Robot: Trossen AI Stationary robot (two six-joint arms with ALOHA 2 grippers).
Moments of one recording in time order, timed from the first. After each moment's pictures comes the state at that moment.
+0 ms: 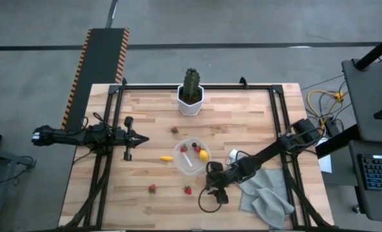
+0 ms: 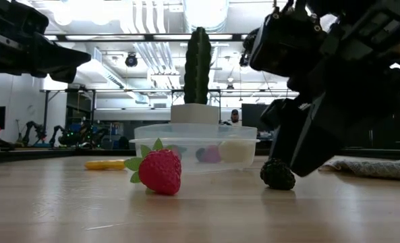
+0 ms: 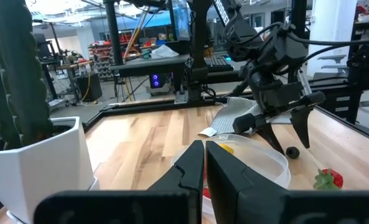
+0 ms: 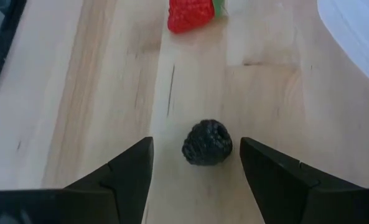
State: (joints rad) left arm -0.09 0.13 0.00 0.10 -0.10 0.11; right arm 0.45 1.87 0.93 0.08 0.03 0.42
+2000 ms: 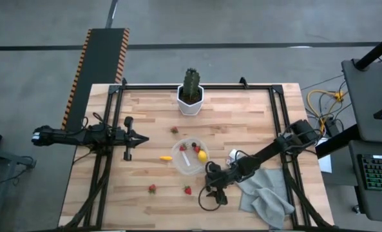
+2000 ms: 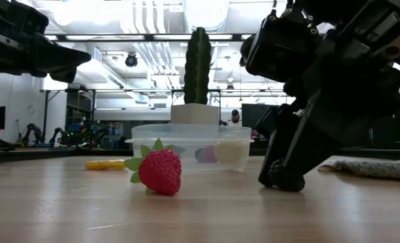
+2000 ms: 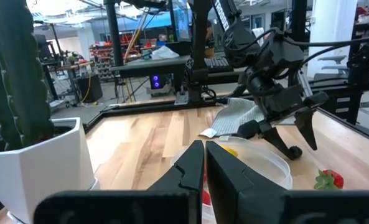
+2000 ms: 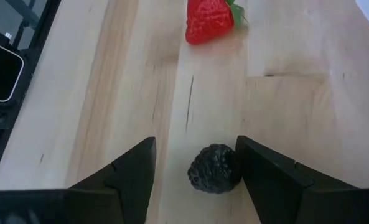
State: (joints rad) left arm -0.09 0.13 0.00 0.10 -0.11 0.11; right arm 0.44 1.91 0.90 0.20 -0.04 0.44
